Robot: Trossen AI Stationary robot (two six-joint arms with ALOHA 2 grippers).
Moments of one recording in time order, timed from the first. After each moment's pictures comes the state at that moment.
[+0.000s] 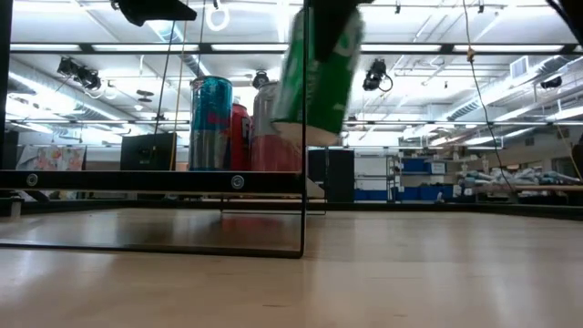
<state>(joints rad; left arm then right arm) -0.45 0.86 0.72 -0.20 -0.75 -0.08 0.27 2.11 2.06 -1.31 0.06 0.42</state>
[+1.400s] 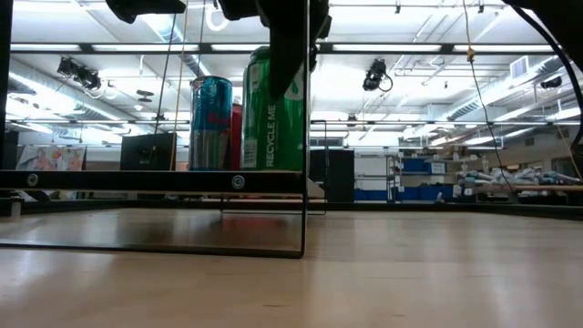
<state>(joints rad) -0.55 0.86 0.72 -0.24 -0.75 -0.16 0.21 2.28 2.26 -1.32 0.11 0.18</state>
